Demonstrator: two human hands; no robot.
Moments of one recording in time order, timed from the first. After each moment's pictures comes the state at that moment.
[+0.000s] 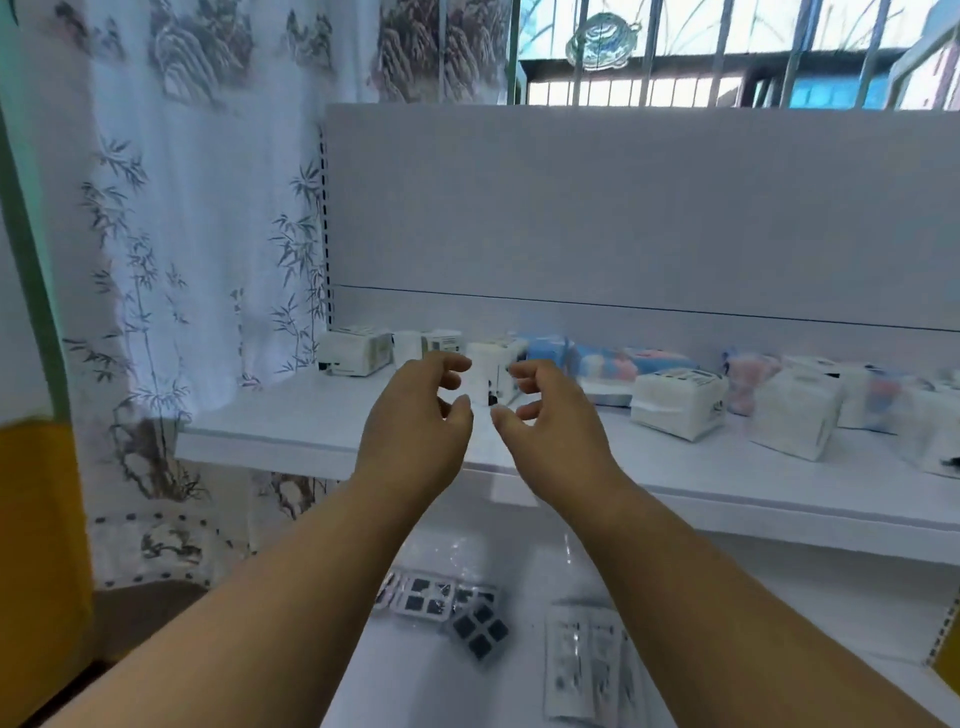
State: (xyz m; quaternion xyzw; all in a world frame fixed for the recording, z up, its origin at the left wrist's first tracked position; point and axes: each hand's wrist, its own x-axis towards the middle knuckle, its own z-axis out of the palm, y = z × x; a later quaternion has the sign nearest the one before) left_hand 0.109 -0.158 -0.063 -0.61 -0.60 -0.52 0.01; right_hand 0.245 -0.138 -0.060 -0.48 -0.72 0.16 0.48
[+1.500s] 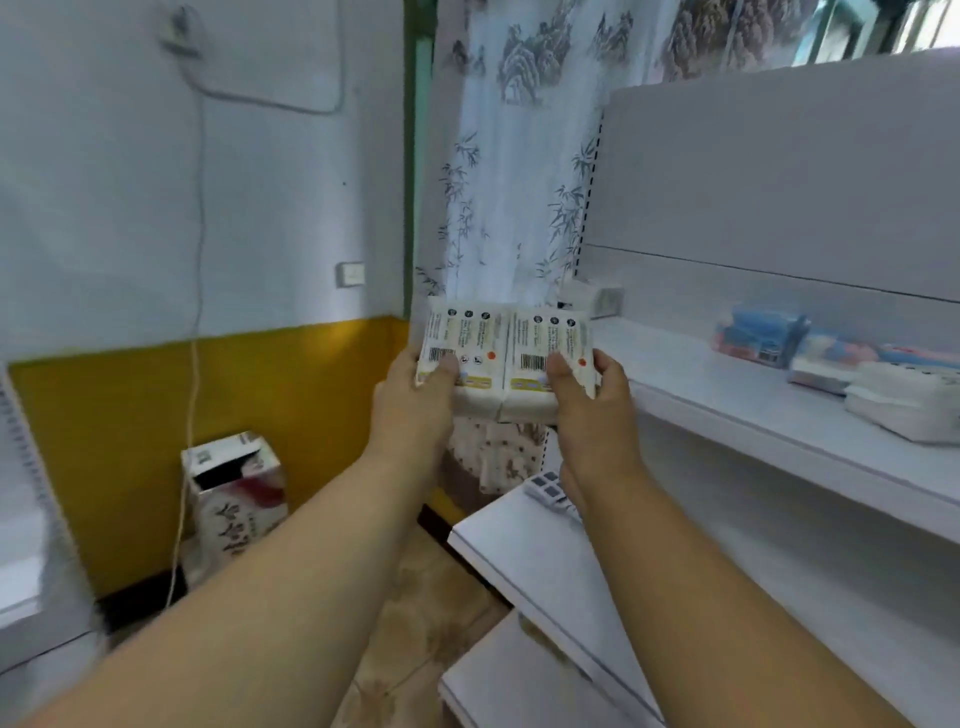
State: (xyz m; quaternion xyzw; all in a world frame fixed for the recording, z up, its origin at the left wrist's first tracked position) left_hand 0.111 -0.384 -0.103 -0.22 -0.62 -0.75 -0.06; right_hand 0.216 -0.280 -0.100 -0.22 -0.57 0.63 0.49
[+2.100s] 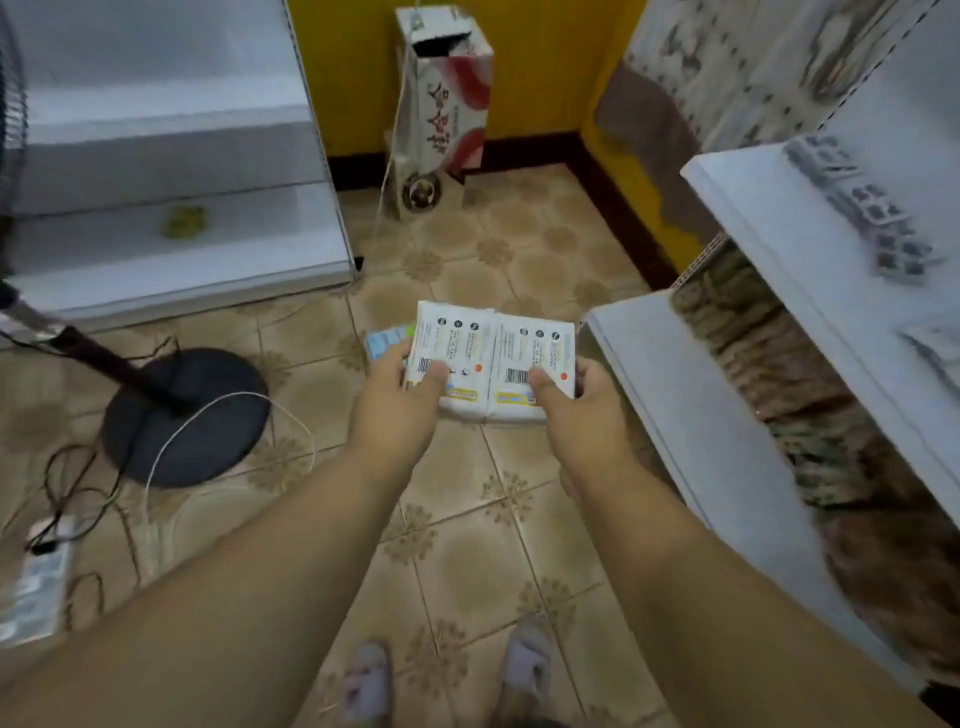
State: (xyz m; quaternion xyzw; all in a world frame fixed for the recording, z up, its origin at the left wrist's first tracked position) left_hand 0.251 -0.770 -0.460 0.07 -0.79 -0.60 -0.15; right_hand 0.313 -0.611 -0.453 -0.35 -0.70 0.61 0.10
